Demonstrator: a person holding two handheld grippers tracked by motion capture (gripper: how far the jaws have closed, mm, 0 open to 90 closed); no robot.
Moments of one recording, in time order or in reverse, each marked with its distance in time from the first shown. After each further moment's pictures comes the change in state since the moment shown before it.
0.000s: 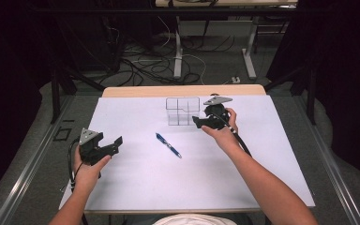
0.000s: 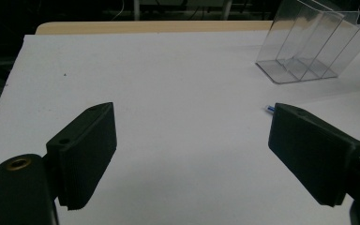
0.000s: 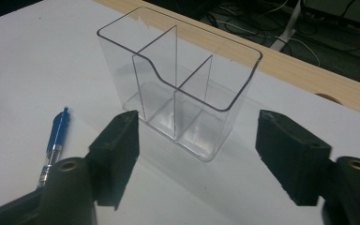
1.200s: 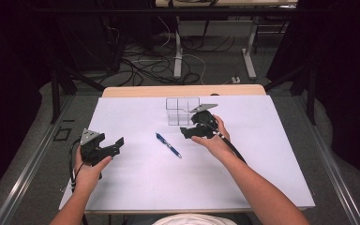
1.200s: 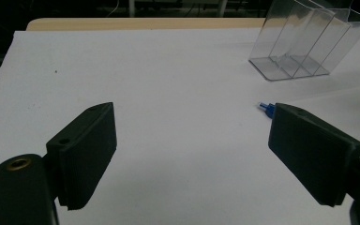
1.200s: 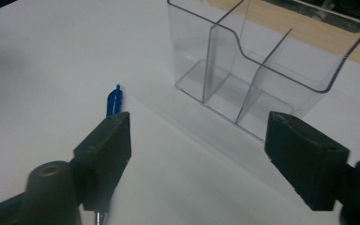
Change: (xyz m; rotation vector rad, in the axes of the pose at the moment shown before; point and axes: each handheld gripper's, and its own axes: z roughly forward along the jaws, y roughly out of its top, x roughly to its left) left arm -0.004 0.000 -0.001 0.009 -0.017 -0.007; right arm 0.043 -0.002 0.008 0.097 0.088 -0.002
